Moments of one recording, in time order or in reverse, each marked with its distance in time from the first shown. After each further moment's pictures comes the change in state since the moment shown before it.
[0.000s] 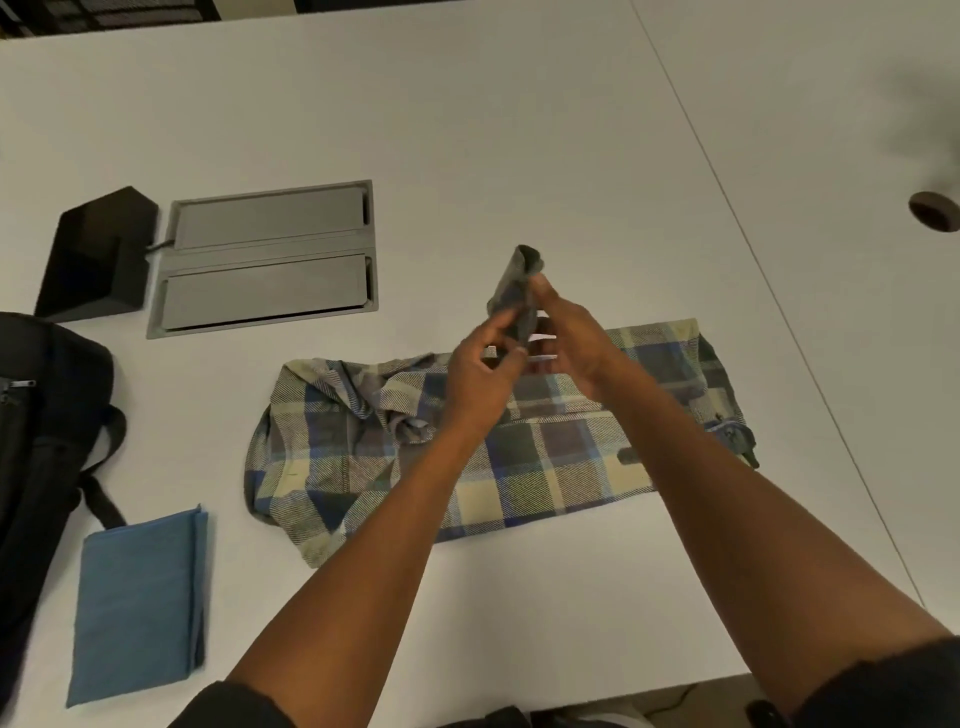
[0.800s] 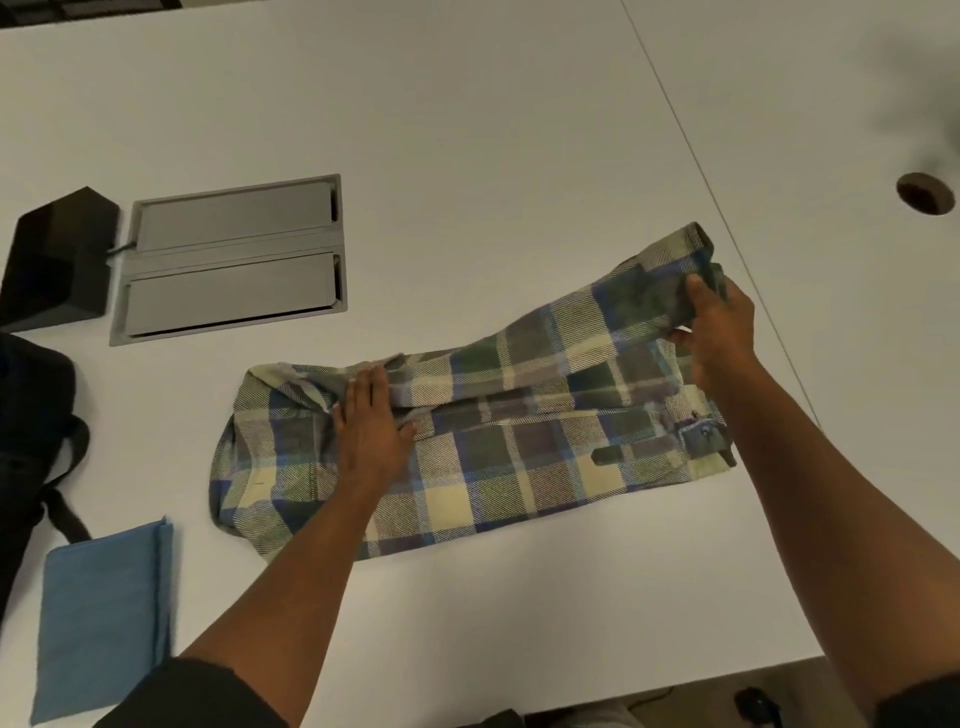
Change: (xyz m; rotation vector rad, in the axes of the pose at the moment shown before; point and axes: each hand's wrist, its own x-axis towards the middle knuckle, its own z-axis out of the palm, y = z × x) left_hand -0.009 -0.122 -0.071 1.090 -0.050 -0.191; right_hand -0.005 0.026 -0.165 0.181 0.636 -0.184
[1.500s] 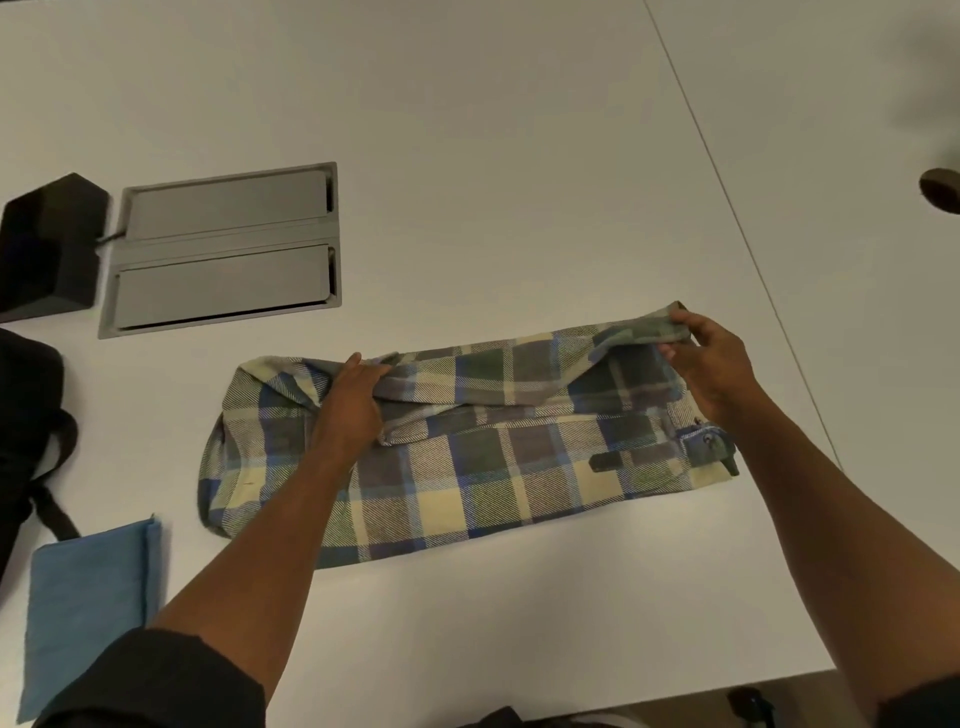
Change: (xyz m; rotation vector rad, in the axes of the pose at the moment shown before) left_hand 0.039 -0.016 -0.017 -0.218 0.016 0.148; right_hand 0.039 0.064 -0.039 -0.175 -0.236 0.050
